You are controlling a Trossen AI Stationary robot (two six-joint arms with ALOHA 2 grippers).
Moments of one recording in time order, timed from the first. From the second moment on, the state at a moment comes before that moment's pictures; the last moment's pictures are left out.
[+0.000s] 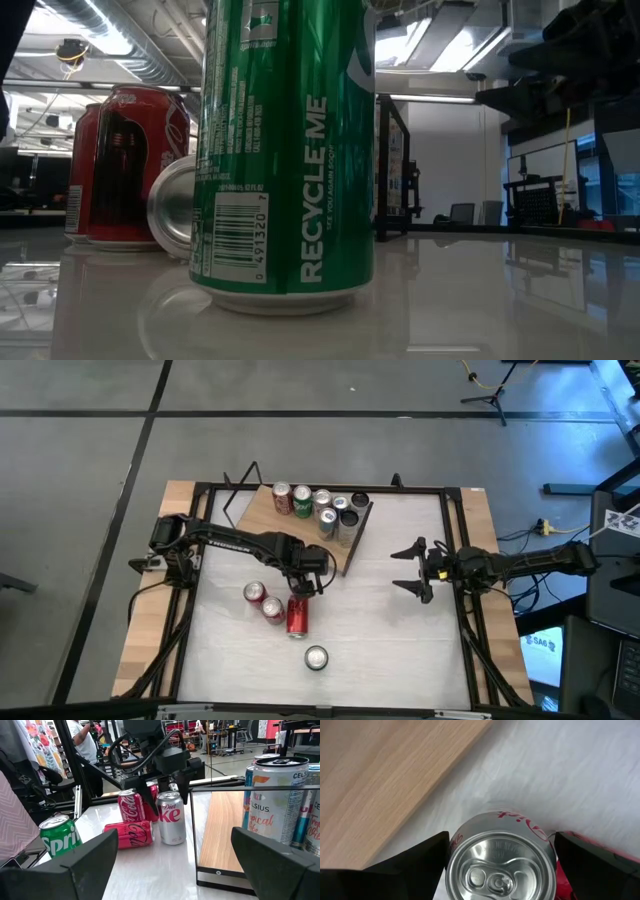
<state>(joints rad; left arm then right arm) -0.04 1.83 1.46 -0.98 -0.17 -0.44 0.10 0.42 0.09 0.31 0.08 0.14</state>
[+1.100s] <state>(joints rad) -0.04 1.83 1.47 -1.01 -0.16 -0.31 0.10 0.42 0.09 0.29 0.08 0.14</state>
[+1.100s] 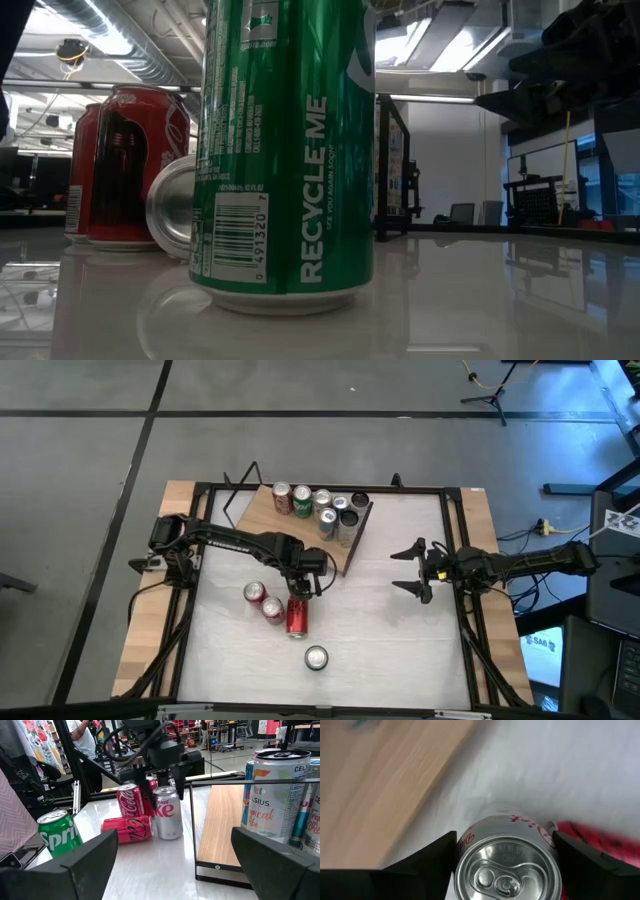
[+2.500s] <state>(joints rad) -0.04 1.84 1.46 -0.97 -0.09 0.05 0.10 0.42 0.09 0.29 0.08 0.14</state>
